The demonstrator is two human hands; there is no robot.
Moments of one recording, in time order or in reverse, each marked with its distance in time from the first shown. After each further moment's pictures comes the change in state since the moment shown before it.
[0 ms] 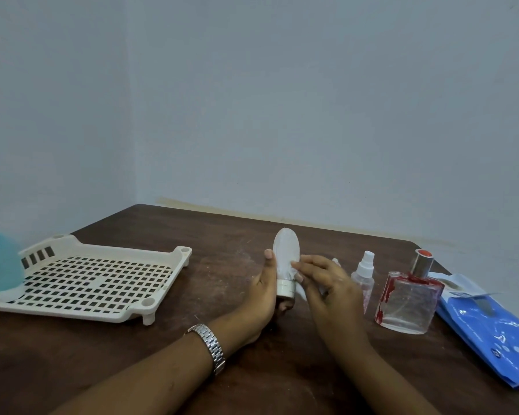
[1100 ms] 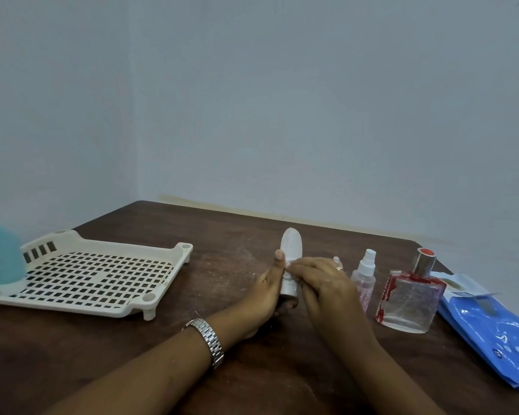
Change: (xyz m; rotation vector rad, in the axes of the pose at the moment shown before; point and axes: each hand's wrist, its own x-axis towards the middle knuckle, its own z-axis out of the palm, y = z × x) left_hand 0.001 -0.003 -0.006 0.108 -0.147 0.058; right_hand 0.003 -0.009 -0.008 -0.147 -0.128 -0.184
